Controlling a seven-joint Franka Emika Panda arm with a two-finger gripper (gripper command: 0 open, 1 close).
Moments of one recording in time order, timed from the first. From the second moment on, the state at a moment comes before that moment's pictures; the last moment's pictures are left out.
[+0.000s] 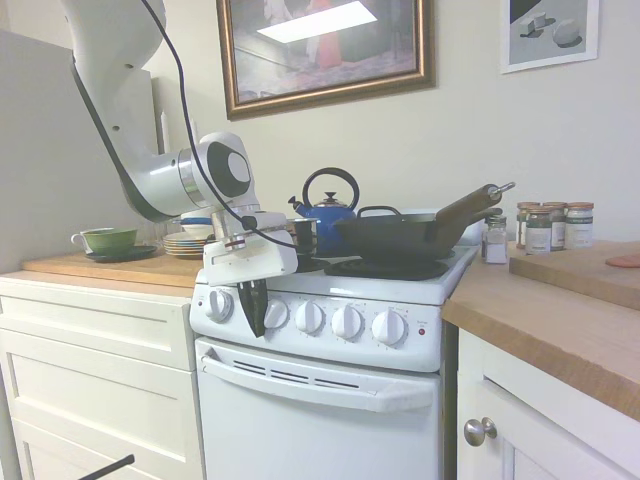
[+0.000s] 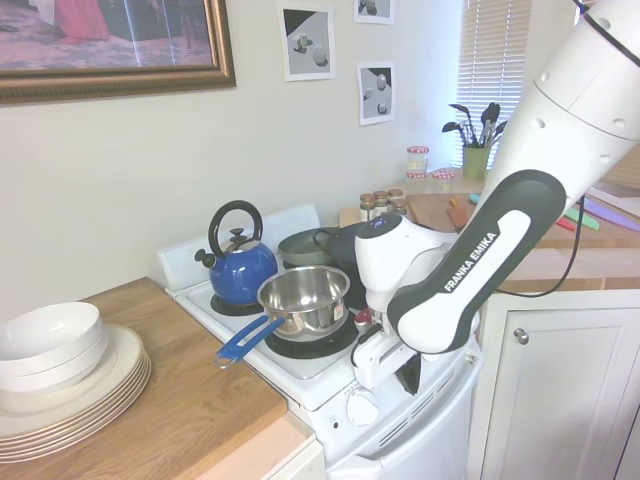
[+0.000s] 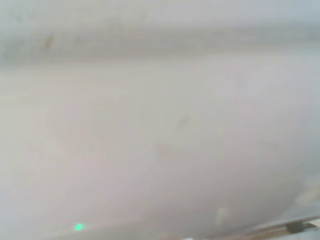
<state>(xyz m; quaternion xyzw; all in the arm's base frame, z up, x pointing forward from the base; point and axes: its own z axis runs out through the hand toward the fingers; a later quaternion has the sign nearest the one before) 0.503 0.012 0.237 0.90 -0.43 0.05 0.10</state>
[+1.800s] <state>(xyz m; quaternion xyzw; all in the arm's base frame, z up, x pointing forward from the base) 0.399 0.003 0.318 0.89 -0.45 0.09 0.01</state>
